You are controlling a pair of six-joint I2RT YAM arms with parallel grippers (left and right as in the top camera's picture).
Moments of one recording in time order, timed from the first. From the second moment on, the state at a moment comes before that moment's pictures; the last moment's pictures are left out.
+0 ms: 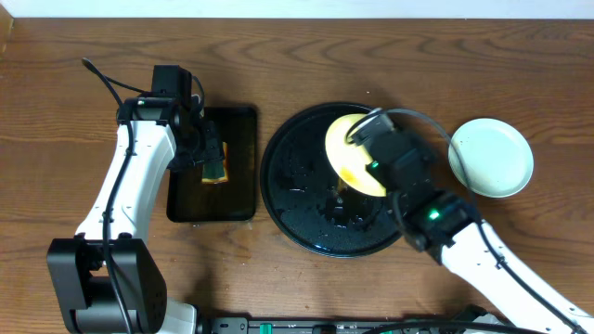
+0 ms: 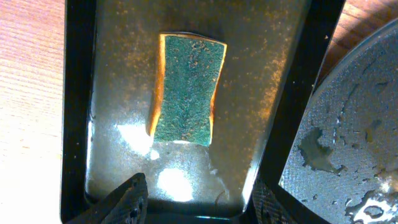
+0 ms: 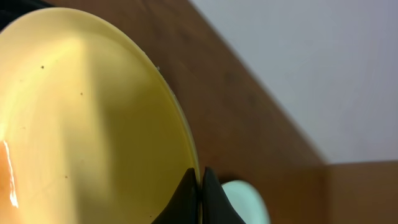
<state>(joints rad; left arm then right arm) -0.02 1.65 1.30 -1.02 0.10 -0.26 0.65 1.25 0.86 -0.26 0.63 -0.42</state>
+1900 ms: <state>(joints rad) -0.02 1.65 1.30 -1.02 0.10 -0.26 -0.31 1.51 0.86 -0.28 0.34 0.30</state>
